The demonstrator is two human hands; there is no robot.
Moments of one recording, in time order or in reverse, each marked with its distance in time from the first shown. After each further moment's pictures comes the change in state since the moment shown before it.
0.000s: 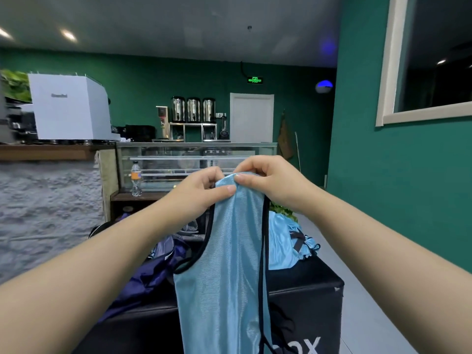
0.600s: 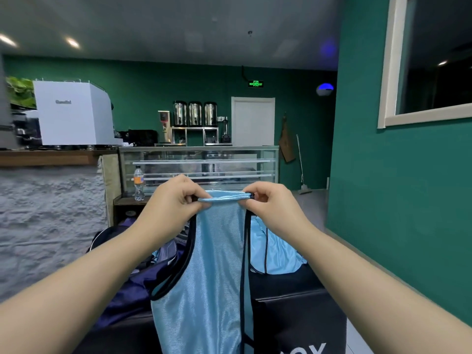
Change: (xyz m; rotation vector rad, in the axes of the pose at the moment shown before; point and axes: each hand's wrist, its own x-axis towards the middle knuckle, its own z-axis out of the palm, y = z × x) left_hand -0.016 -0.019 -0.023 0.548 0.308 0.123; right_hand -0.015 0.027 0.033 0.031 0.206 0.163
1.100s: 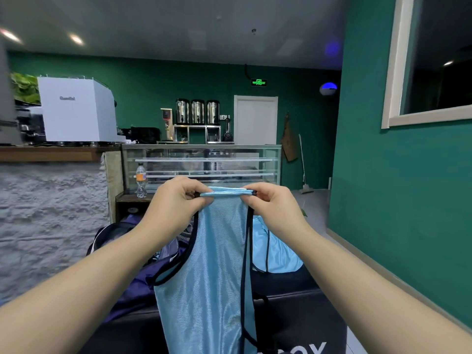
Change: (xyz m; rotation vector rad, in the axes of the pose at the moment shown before) left_hand -0.002 0.002 0.006 -0.071 0.069 -0.146; right_hand -0.001 0.004 0.013 0.227 0.016 0.039
